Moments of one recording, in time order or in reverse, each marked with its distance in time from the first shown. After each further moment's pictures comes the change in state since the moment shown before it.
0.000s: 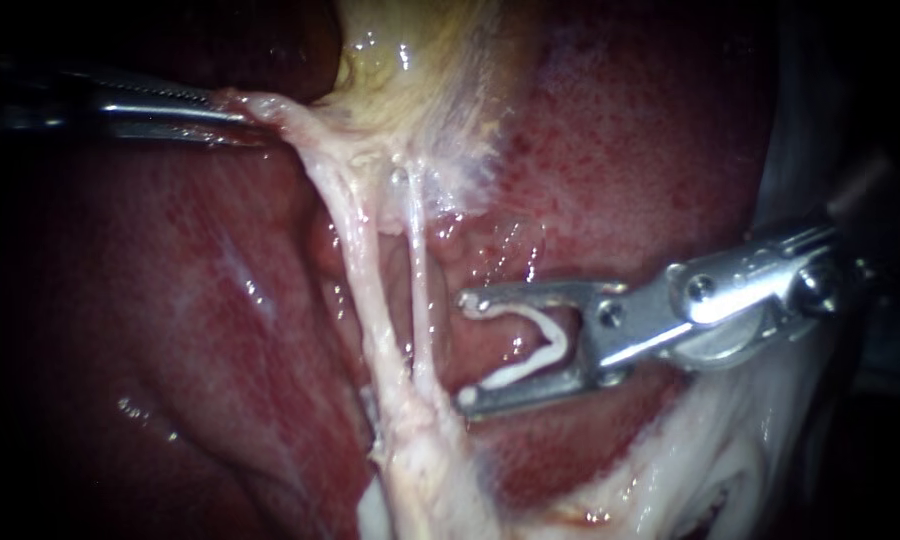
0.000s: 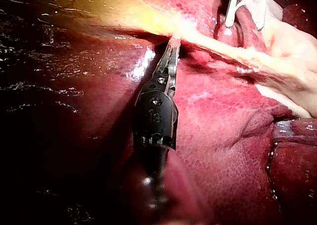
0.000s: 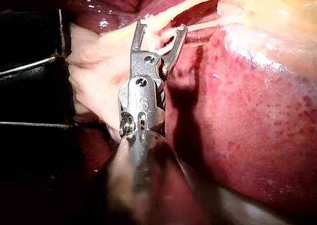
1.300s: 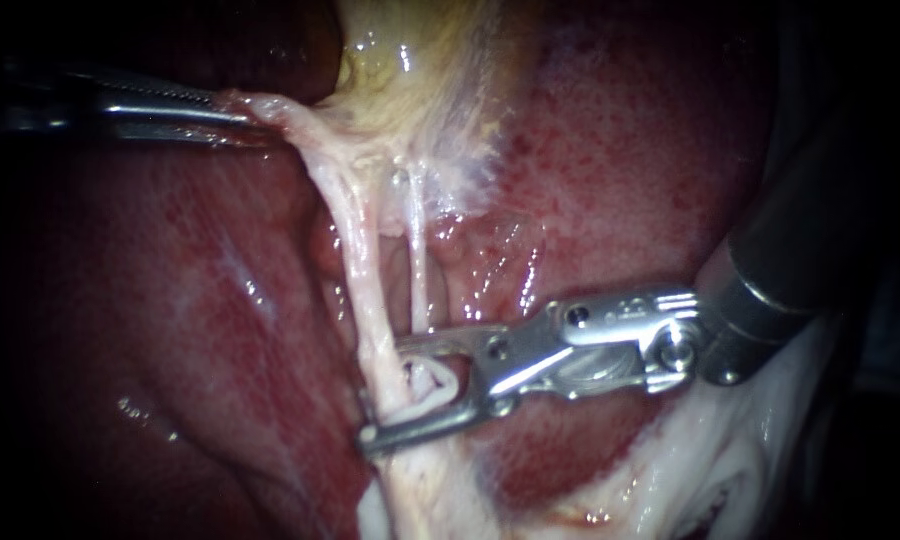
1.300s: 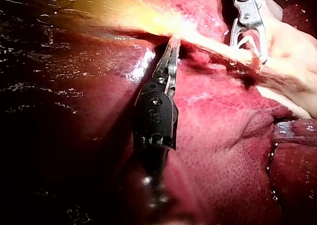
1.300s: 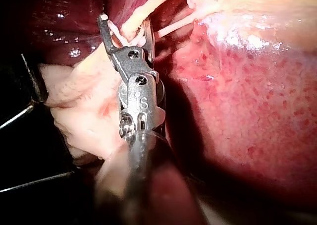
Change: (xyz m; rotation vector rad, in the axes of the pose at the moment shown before) right arm -0.004 0.001 0.009 0.186 0.113 0.140; left arm 0.000 0.000 0.000 0.002 0.001 0.001
